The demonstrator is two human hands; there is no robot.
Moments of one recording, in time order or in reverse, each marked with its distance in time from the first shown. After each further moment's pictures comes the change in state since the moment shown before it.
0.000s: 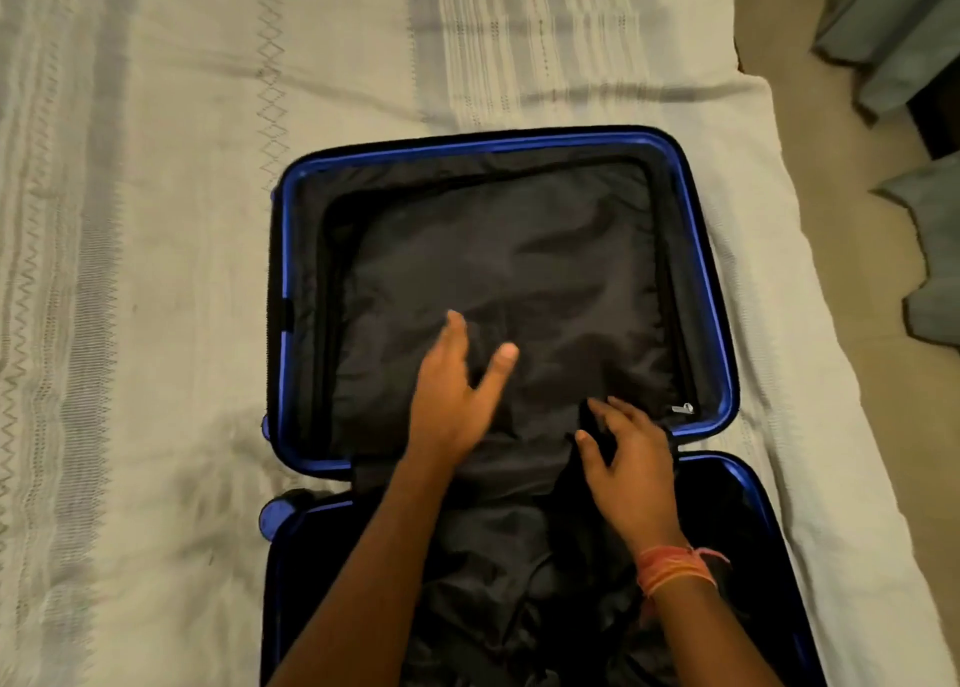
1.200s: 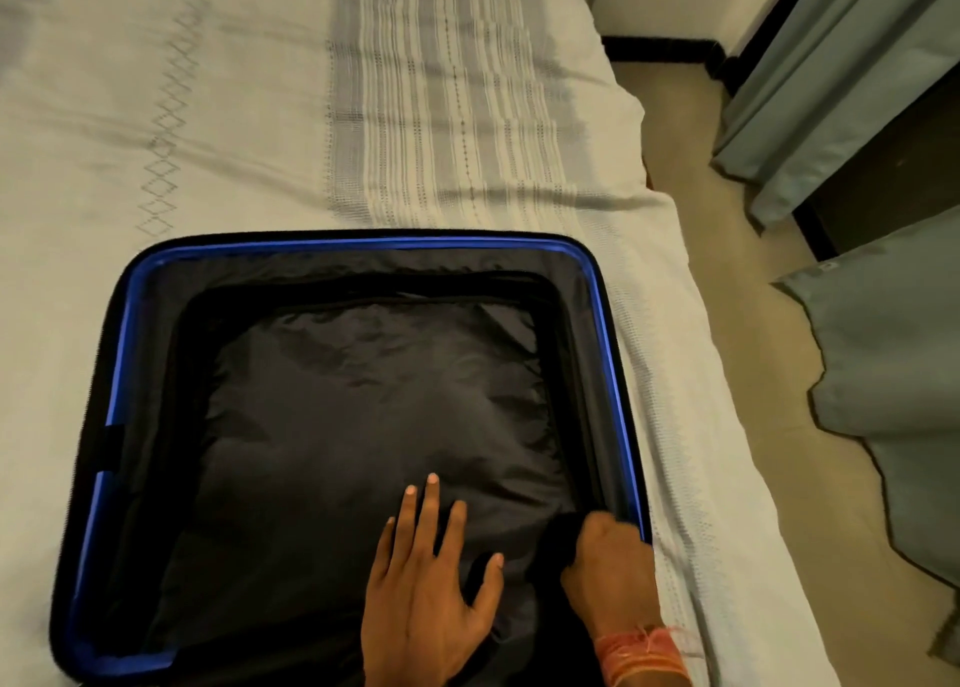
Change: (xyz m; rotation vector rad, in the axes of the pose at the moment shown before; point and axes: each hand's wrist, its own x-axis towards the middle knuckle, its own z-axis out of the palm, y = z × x) left_hand -0.018 -0.006 0.104 0.678 -0.055 0.178; right_hand 0.077 0.031 -0.048 -0.543 -0.301 0.045
